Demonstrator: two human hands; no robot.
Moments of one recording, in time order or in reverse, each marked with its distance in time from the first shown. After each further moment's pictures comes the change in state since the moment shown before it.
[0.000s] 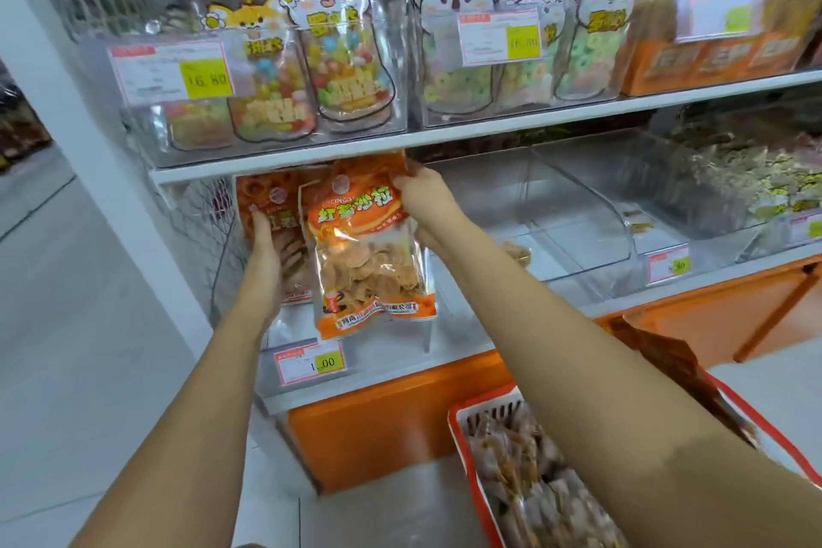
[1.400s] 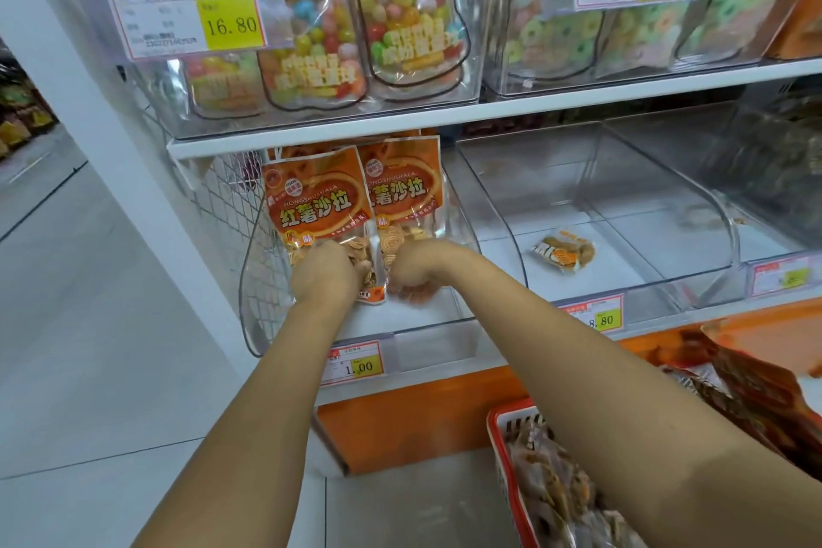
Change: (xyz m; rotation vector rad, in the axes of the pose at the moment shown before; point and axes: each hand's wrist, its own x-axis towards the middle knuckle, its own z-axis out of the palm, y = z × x) left_hand 0.028 -0.037 0.013 1.346 0.279 0.037; right_hand 0.011 0.066 0.058 -1.047 -0.666 0.312
